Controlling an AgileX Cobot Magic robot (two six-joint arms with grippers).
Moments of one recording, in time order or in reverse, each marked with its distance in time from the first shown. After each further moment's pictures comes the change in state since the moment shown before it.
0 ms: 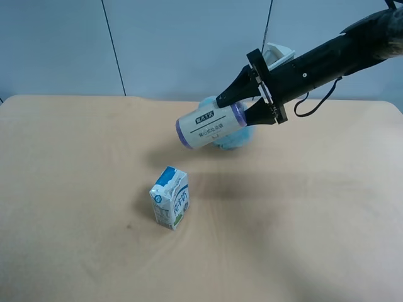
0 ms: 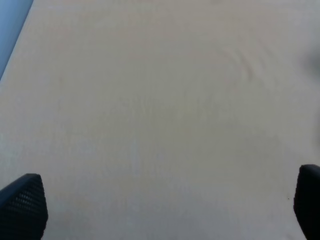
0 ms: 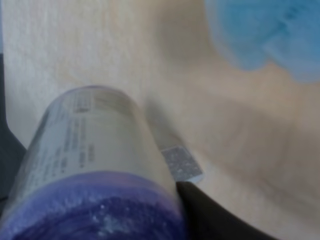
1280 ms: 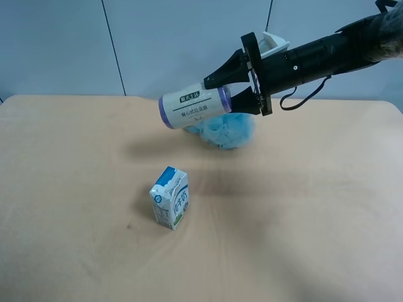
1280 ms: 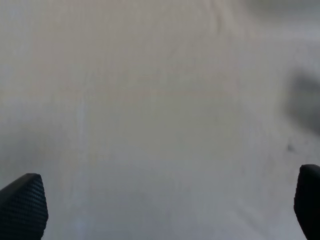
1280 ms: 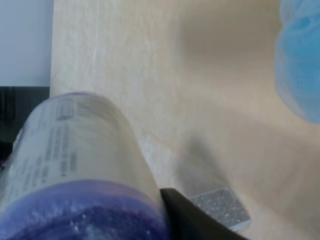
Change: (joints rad) left arm 0.000 0.471 -0.049 -0.131 -0.128 -0.013; right arm 0.022 0.010 0.000 0.176 -0.002 -0.074
